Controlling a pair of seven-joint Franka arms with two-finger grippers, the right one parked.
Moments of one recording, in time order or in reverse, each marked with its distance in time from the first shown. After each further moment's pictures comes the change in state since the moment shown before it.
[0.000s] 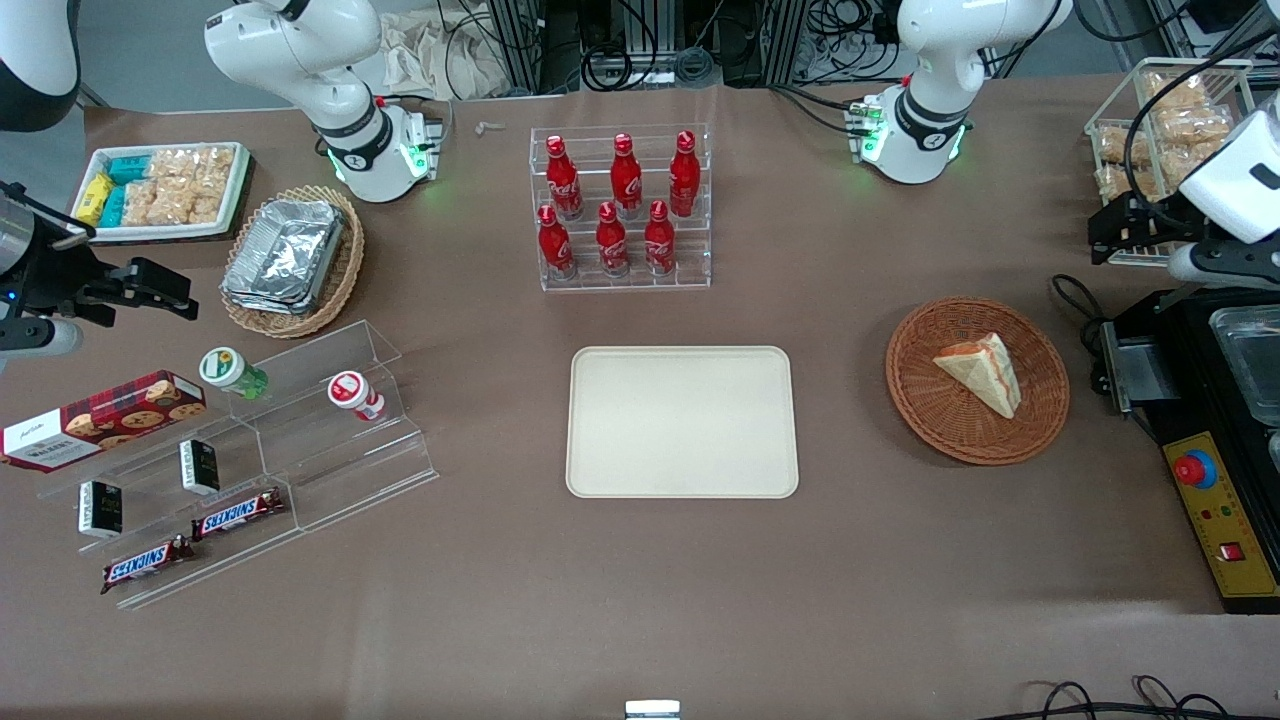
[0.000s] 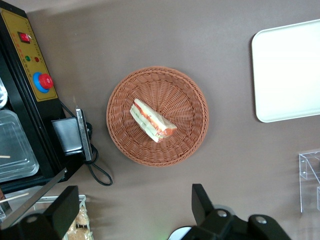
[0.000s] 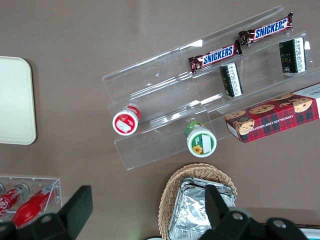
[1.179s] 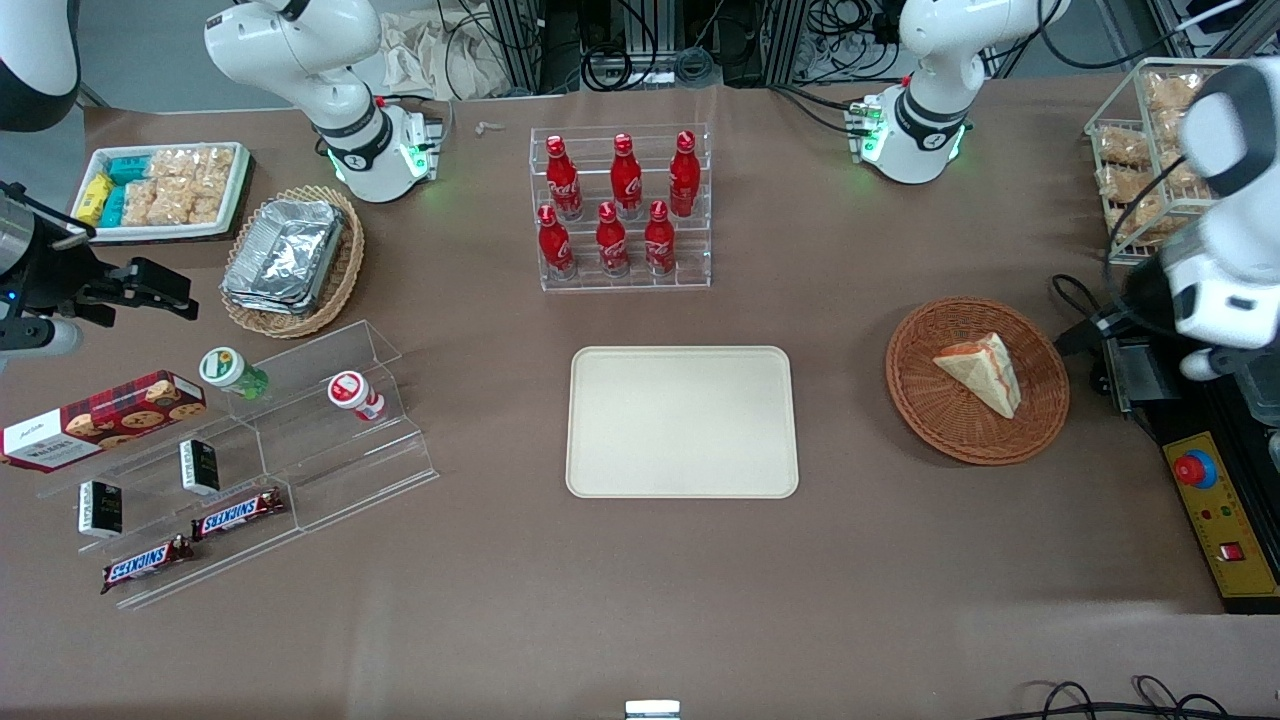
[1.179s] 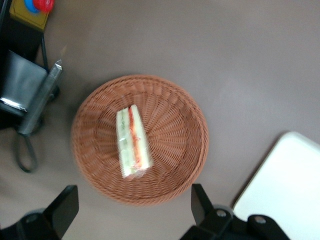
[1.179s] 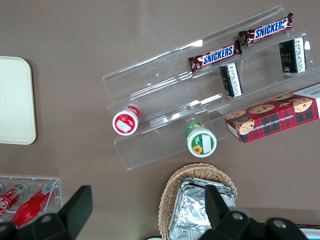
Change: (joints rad) arm 0.121 -0.003 -0.050 -0.465 -0.094 0.537 -0.695
